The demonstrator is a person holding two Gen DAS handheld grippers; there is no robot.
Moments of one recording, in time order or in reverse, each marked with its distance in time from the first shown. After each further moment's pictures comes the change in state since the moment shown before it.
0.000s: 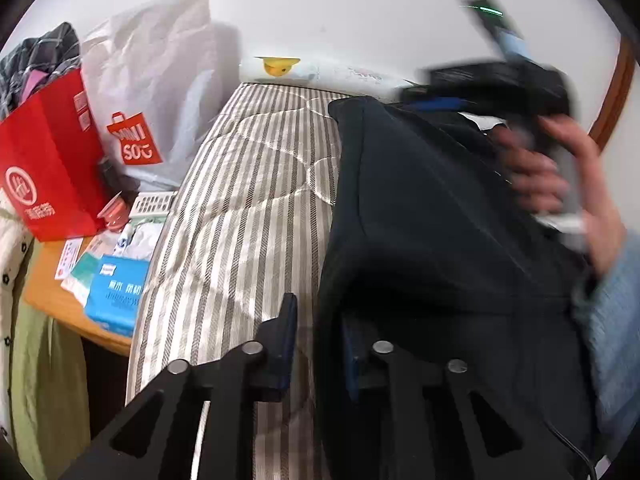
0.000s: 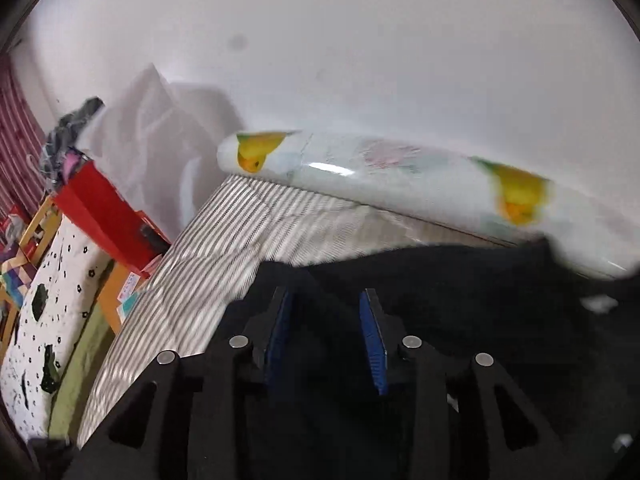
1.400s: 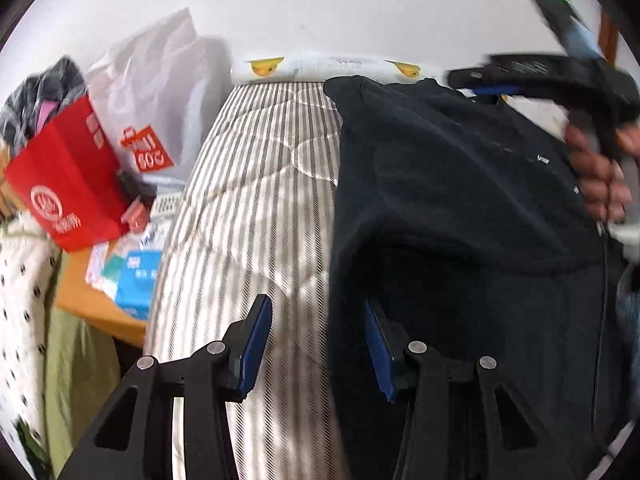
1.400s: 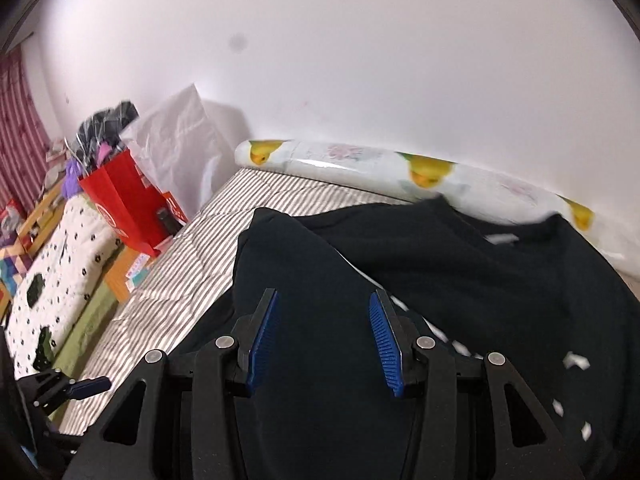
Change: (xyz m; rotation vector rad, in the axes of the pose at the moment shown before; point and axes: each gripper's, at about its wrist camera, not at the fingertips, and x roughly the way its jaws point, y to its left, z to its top) left arm -0.024 -0.034 -0.012 0.129 0.032 0.119; right arm -0.063 0.003 -0.042 -0.063 -0.030 -0.005
